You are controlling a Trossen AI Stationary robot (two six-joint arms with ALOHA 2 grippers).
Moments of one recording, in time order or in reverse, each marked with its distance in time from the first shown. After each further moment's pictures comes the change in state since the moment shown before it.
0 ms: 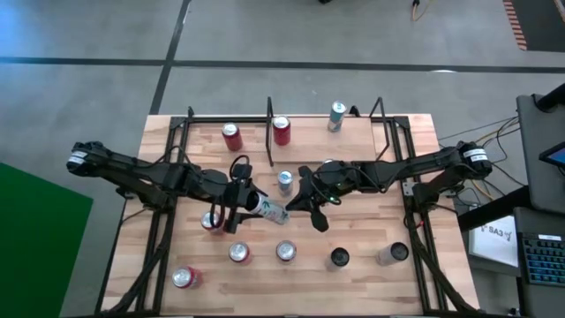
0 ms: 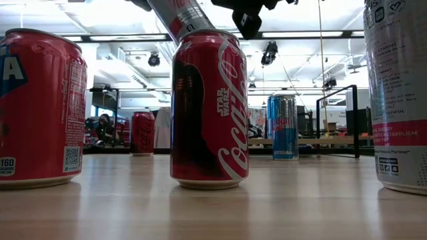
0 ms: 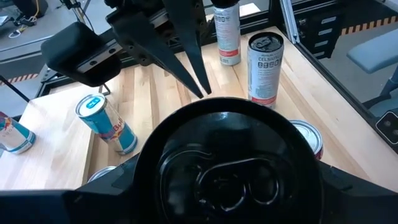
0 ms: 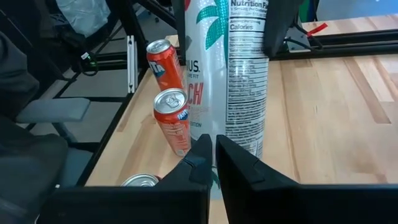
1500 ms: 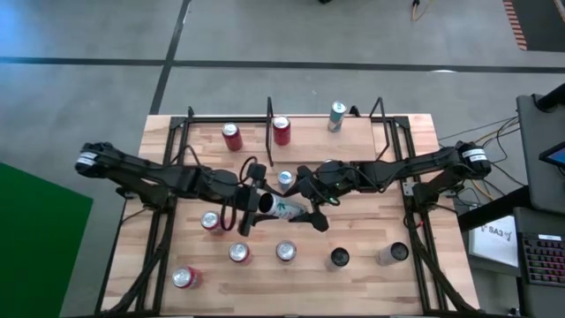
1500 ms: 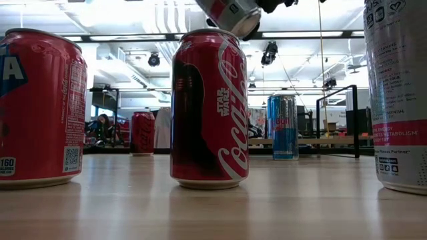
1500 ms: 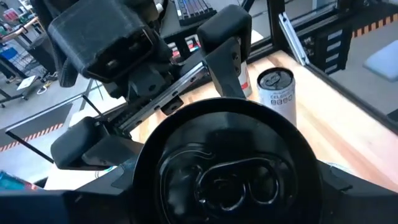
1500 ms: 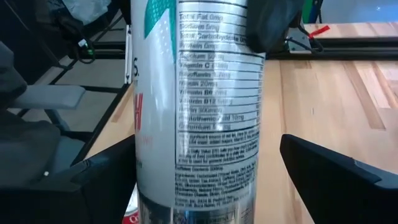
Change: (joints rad) left arm 0.002 0.134 0.090 0.159 -0.002 0.187; right arm -0.006 0.010 -0.002 -0.008 -0.007 -0.069
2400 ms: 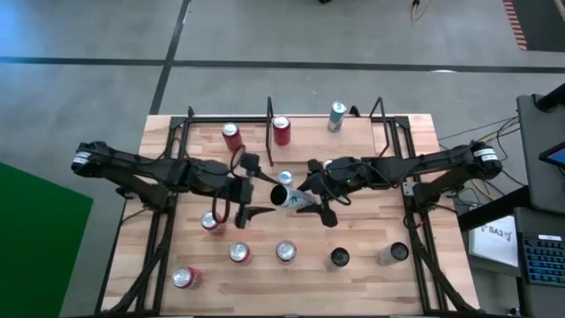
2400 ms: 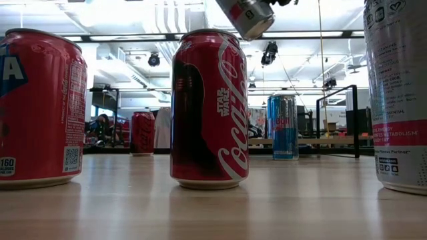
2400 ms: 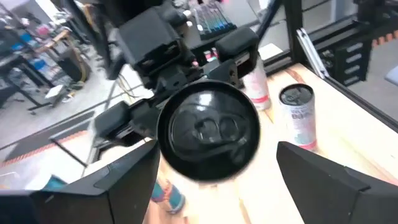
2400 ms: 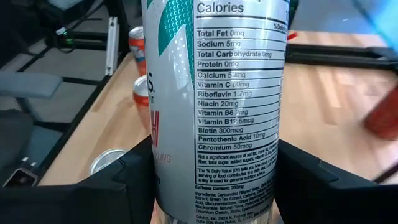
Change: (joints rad) left arm 0.014 -0.075 0.043 -0.053 -0.042 0.028; right arm -0.002 -0.126 -0.020 -0.113 0.093 -0.071
